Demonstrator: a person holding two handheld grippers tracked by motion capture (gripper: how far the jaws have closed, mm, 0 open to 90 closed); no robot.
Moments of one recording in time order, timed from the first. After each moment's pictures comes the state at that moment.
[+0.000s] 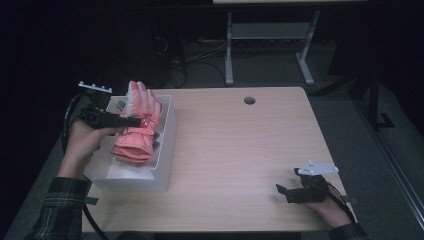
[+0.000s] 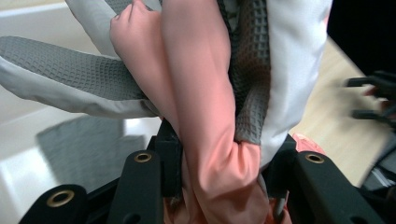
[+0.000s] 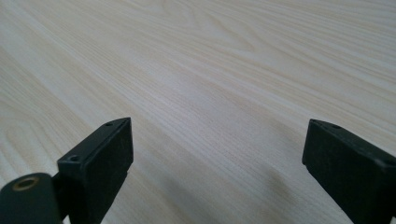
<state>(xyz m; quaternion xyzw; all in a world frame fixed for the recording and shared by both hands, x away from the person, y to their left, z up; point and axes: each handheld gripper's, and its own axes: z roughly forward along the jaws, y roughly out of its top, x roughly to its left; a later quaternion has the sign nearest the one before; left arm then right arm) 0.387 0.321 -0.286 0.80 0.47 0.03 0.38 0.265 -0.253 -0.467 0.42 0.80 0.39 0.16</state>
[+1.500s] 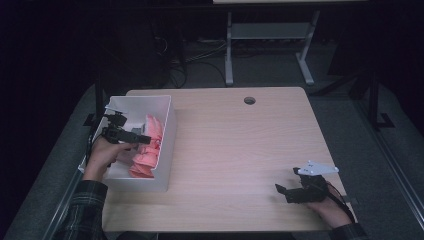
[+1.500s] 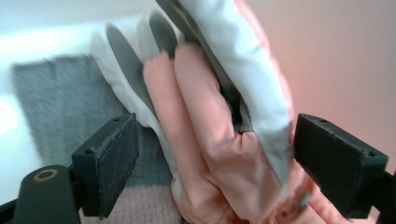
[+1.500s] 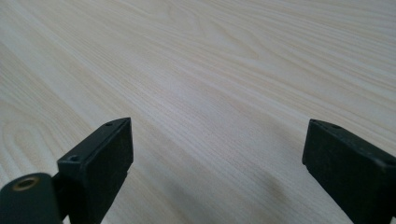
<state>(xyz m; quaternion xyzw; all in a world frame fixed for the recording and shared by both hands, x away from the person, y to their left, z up) 0.412 0.328 -0.372 0.78 0.52 0.02 0.34 0.264 -0.252 -0.465 0.41 0.80 0.40 0.16</state>
